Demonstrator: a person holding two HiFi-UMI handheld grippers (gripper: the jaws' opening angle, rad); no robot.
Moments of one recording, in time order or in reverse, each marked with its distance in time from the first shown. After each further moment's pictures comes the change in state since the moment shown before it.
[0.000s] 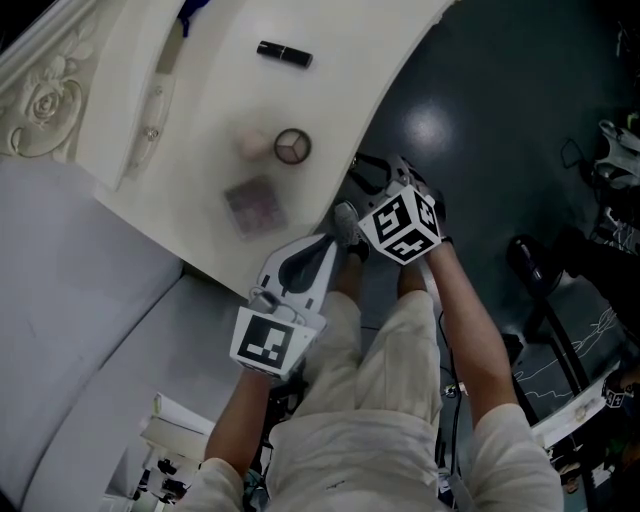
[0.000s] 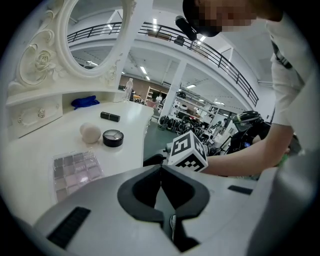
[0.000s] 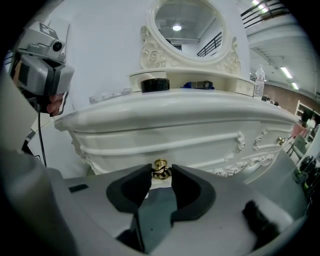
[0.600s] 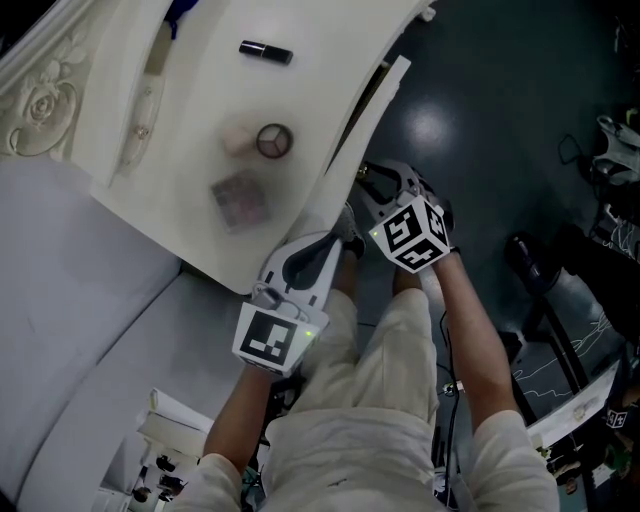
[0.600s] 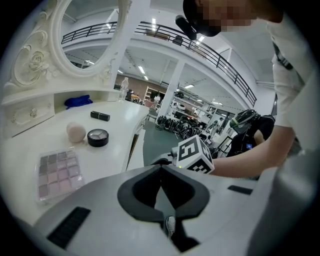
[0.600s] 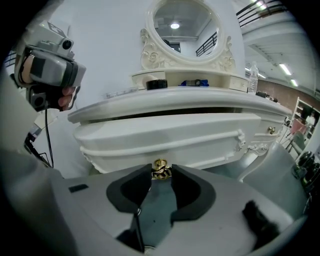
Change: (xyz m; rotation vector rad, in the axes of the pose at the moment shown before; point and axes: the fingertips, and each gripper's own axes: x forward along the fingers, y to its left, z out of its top) left arm 0.014 -0.033 0.001 0.002 0.004 -0.021; right arm -0.038 0.002 -0.038 0.020 0.022 0.008
